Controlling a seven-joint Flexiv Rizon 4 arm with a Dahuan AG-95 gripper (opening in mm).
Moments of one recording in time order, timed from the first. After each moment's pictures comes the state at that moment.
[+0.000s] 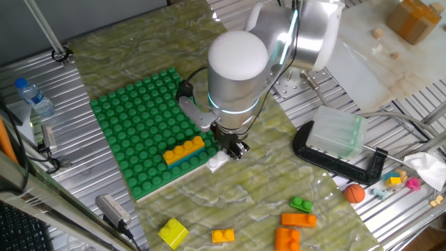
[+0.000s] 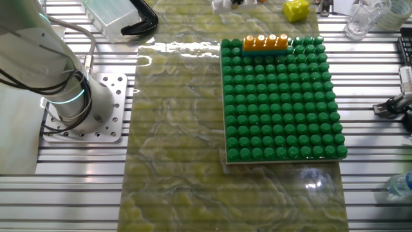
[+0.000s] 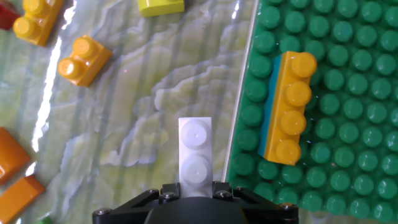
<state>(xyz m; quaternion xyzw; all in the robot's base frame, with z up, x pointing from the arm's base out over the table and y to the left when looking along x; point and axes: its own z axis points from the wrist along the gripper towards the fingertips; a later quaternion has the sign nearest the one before) 0.433 0.254 0.164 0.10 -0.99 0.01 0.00</state>
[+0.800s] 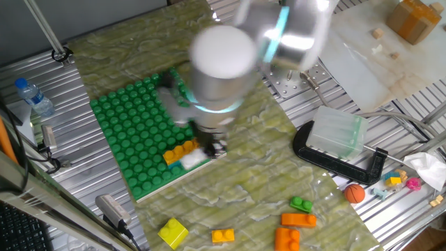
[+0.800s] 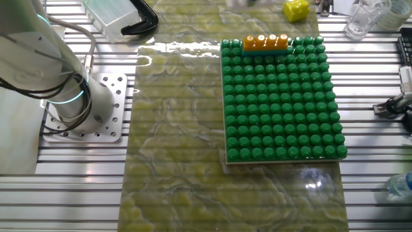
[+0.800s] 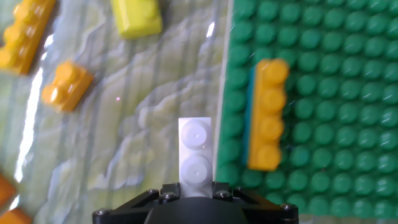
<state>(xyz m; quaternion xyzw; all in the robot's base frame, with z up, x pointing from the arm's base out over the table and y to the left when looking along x) 0.508 0.218 0.195 0.05 -1.00 0.03 -0.02</state>
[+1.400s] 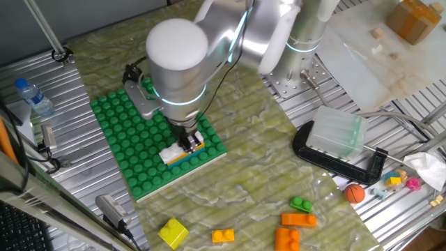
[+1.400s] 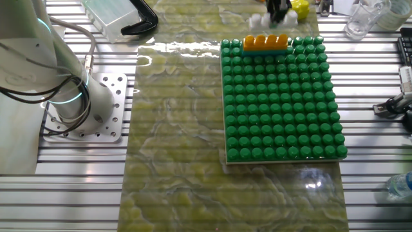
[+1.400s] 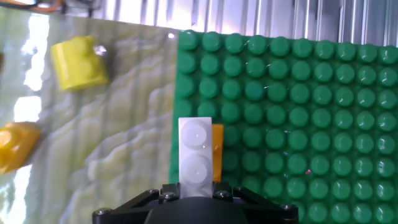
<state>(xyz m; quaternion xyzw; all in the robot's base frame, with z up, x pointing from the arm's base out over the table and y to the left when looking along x) 0.536 0.172 0.165 0.04 -1.00 0.03 -0.02</state>
